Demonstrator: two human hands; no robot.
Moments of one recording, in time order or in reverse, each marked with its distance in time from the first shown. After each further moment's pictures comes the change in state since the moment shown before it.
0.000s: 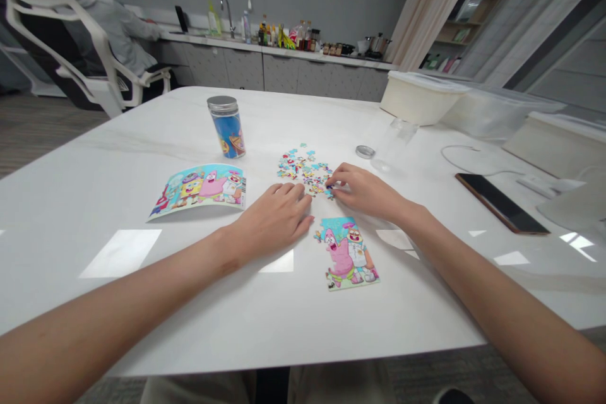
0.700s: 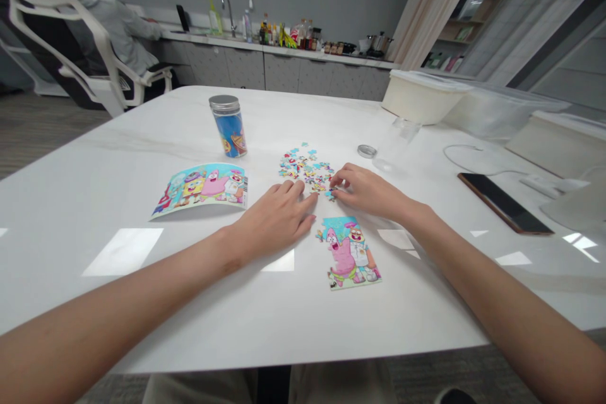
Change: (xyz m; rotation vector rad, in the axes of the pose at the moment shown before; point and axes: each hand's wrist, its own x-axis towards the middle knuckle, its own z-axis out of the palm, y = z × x) left_hand -0.001 0.002 -0.001 -0.008 0.029 -0.023; right_hand -0.001 0.004 0.001 0.015 0.001 0.005
